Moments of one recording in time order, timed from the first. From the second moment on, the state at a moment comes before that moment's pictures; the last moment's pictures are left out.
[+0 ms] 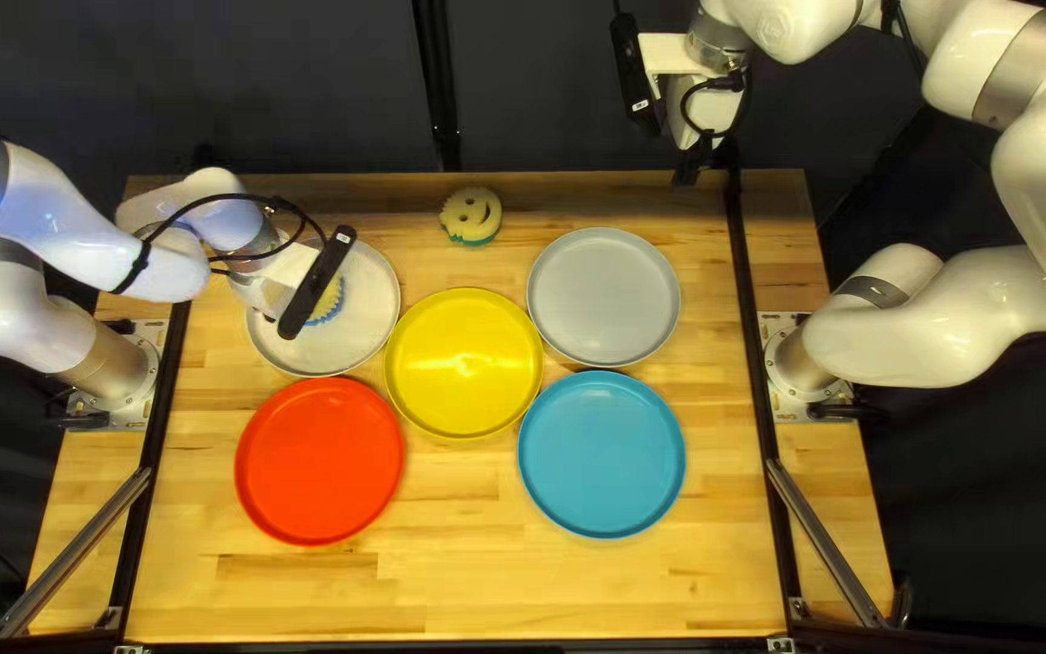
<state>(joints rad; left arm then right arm) 0.36 -0.41 -0.16 -0.20 0.54 0.93 -0.82 -0.52 -0.75 0.12 1.32 -0.92</state>
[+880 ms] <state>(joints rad) 0.21 -0.14 -0.40 -0.21 0.46 0.89 -0.82 -0.52 -0.75 0.12 1.32 -0.92</state>
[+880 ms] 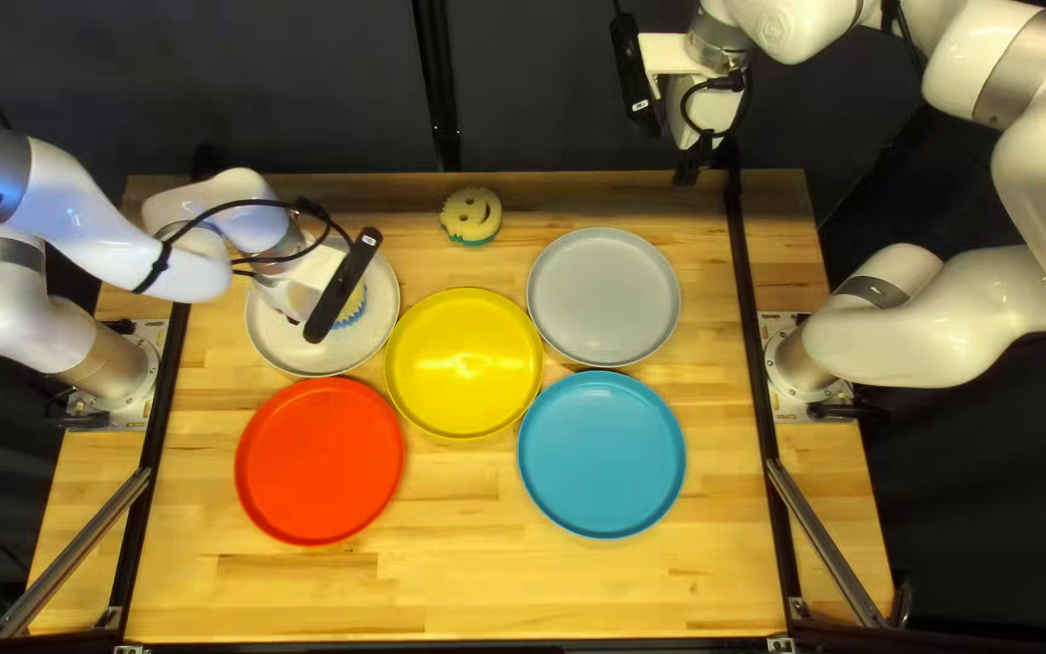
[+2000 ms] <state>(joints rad) 0.10 -0.29 -0.29 -0.15 0.50 0.72 -0.82 -0.52 -0.75 0.12 1.32 -0.92</state>
